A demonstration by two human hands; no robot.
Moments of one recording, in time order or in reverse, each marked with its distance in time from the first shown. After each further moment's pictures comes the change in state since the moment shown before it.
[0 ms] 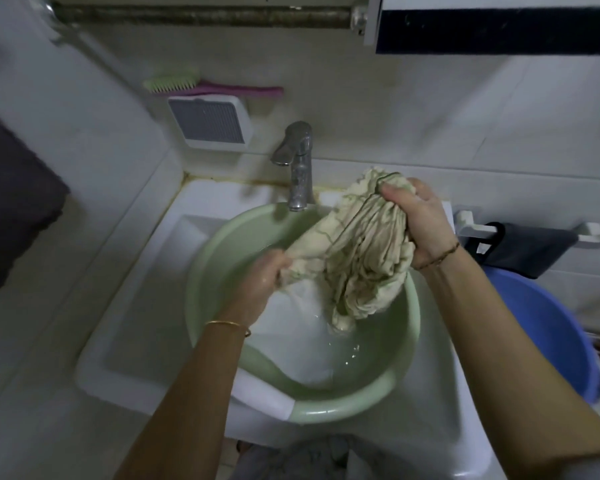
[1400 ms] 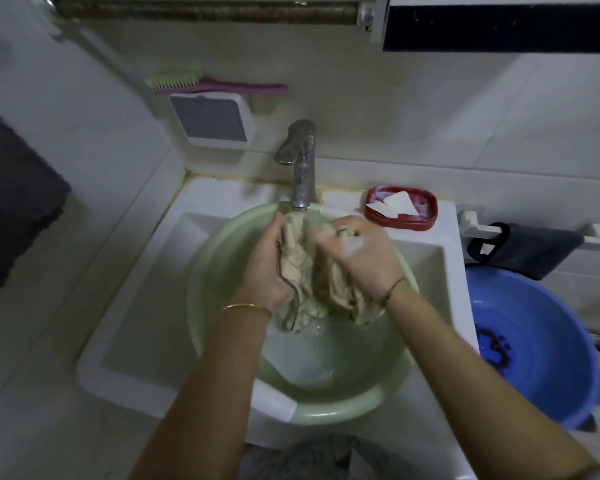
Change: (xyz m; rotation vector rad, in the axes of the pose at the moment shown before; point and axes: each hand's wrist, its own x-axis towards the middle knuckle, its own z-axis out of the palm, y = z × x) left_hand -0.017 0.052 0.025 -0.734 -0.074 -0.179; right_hand -0.020 0.054 0.023 -0.821 -0.144 -0.274
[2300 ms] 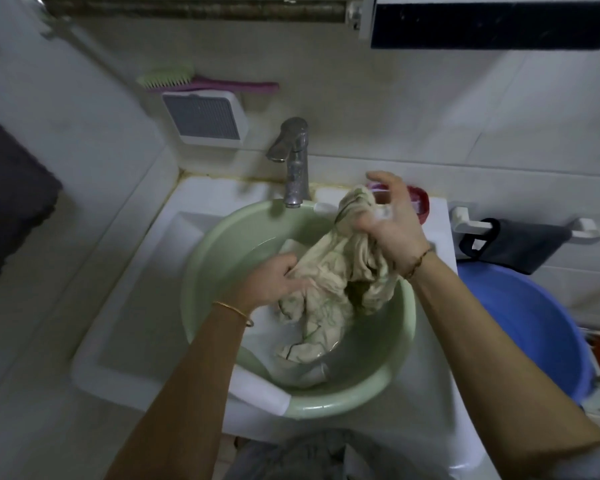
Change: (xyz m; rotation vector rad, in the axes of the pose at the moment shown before) left_hand 0.033 -0.016 -0.052 1.338 -0.146 0.265; right_hand 0.023 0.007 -0.041 0.247 0.044 0.012
